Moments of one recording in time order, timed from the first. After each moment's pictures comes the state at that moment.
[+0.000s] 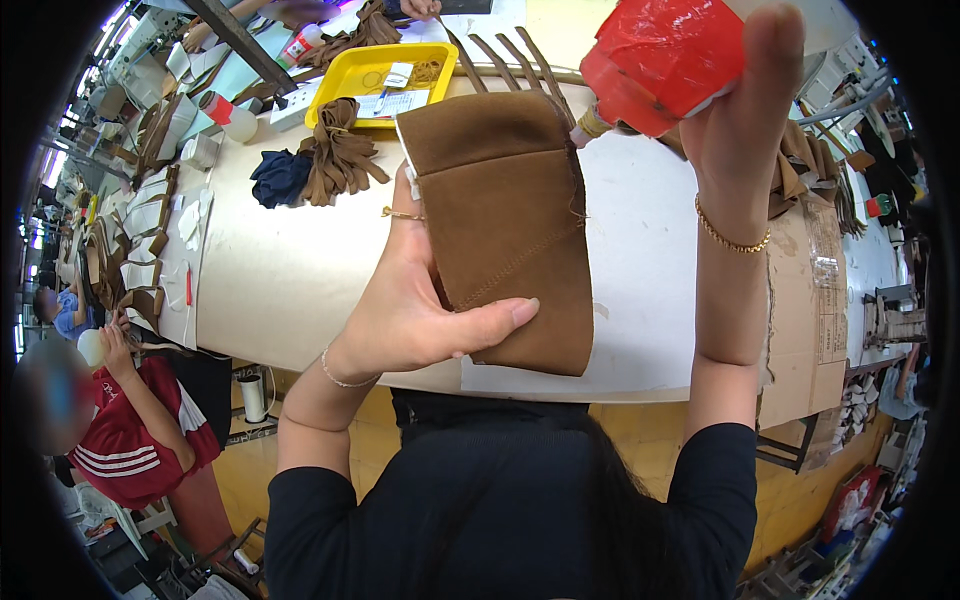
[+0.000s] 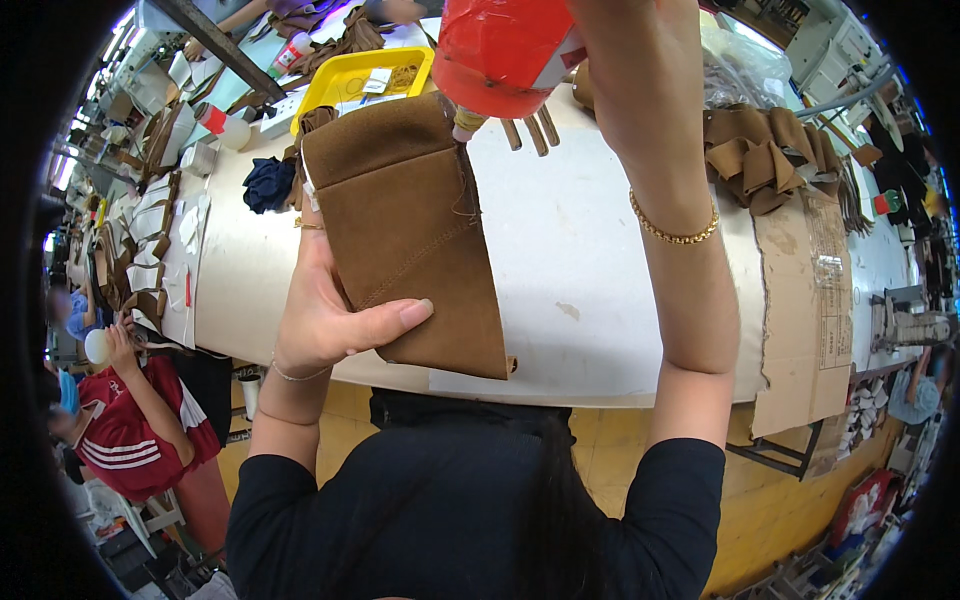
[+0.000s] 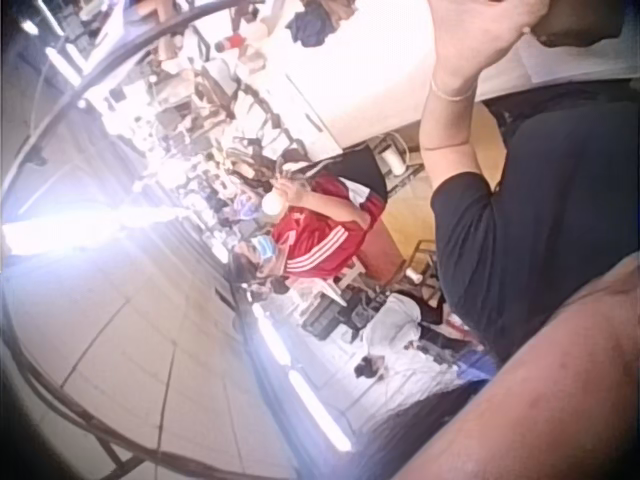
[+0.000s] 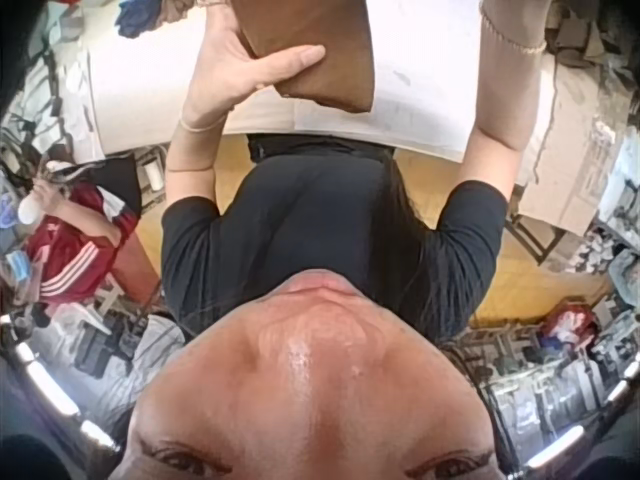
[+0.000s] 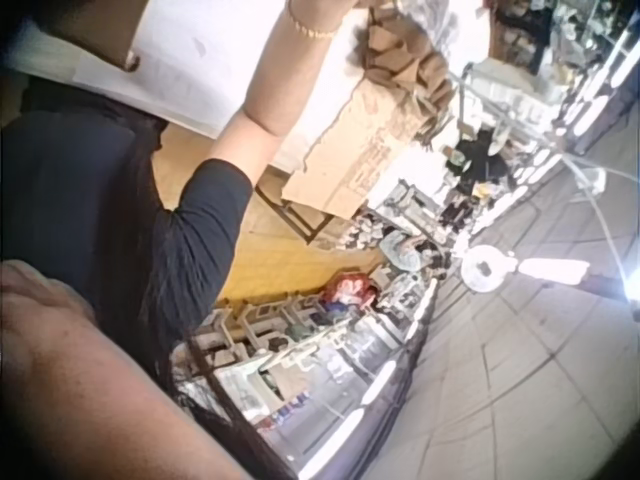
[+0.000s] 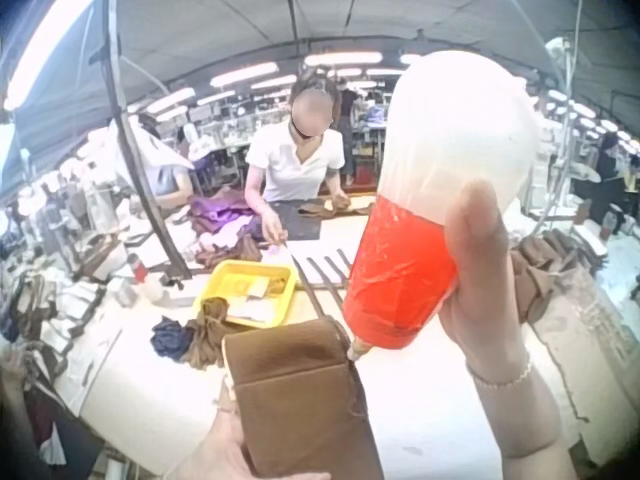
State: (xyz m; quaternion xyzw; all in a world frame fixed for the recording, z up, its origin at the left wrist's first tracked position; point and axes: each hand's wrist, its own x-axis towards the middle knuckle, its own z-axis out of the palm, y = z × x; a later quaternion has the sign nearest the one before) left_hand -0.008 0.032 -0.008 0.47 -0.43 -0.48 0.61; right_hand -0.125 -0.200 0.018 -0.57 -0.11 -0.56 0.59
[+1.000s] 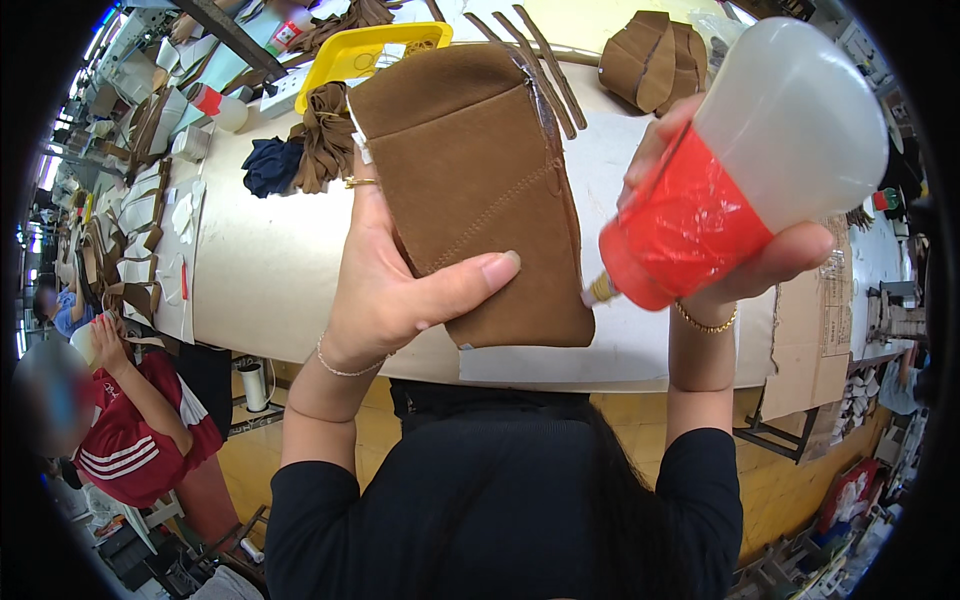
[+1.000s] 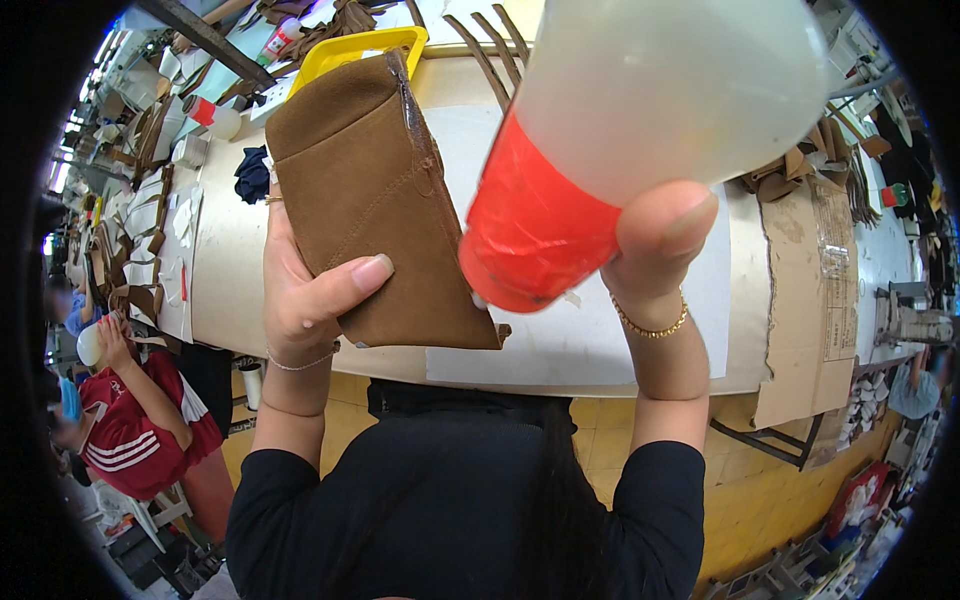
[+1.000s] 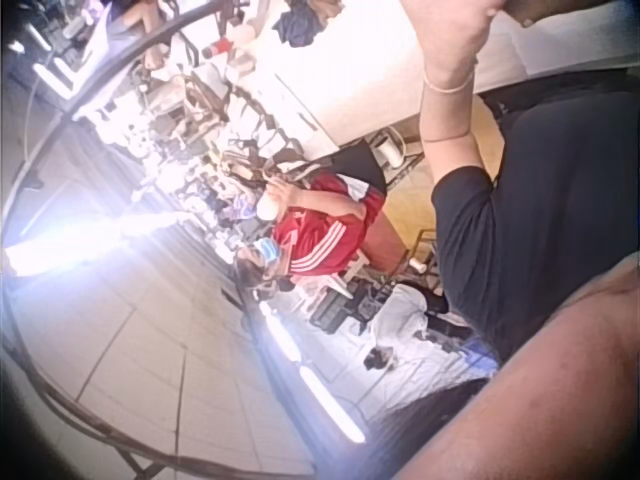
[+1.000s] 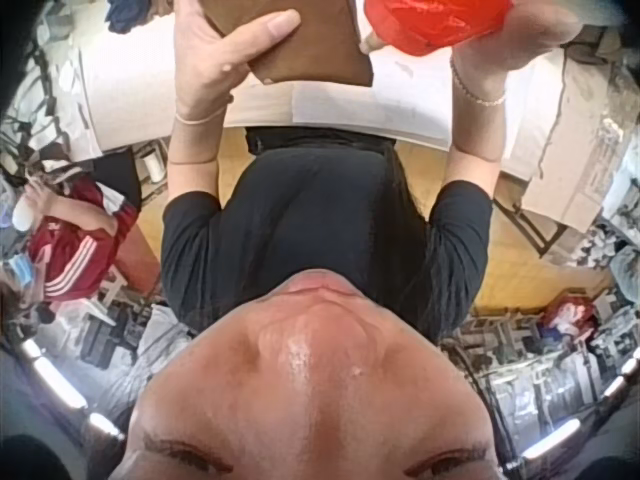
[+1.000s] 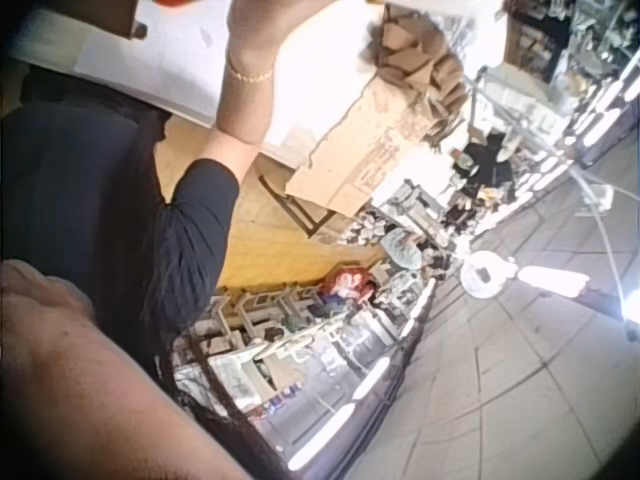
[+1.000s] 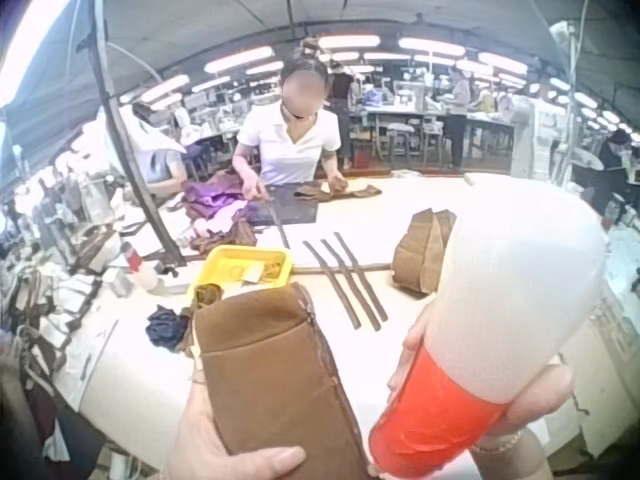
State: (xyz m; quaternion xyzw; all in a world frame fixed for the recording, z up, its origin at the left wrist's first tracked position) left_hand -0.009 0.024 -0.009 0.46 -0.36 -0.44 0.69; right_hand -0.172 -0.130 -0.027 -0.55 0.13 -0.50 0.66
